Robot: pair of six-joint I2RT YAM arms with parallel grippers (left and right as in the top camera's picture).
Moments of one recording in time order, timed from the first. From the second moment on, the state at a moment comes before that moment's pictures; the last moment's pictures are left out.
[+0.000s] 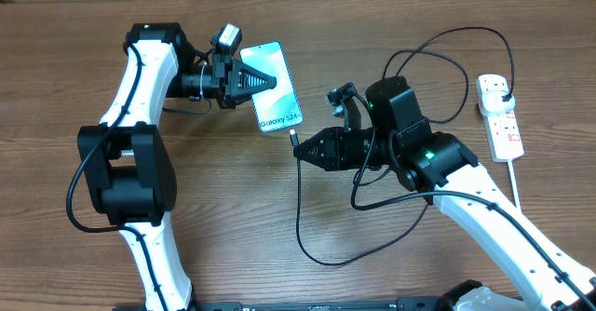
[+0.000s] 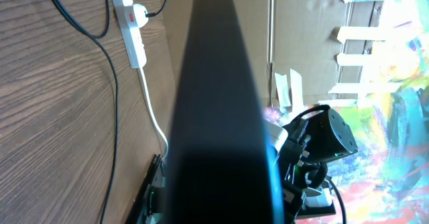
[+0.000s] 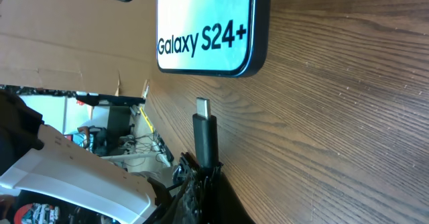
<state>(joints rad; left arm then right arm) -0.01 2.19 1.85 -1.69 1.53 0.55 0.51 1.38 1.06 -0.43 -0.76 0.62</state>
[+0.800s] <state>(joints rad) -0.03 2.19 1.85 -1.65 1.53 0.52 0.57 1.38 1.06 -0.42 -0.63 0.69</state>
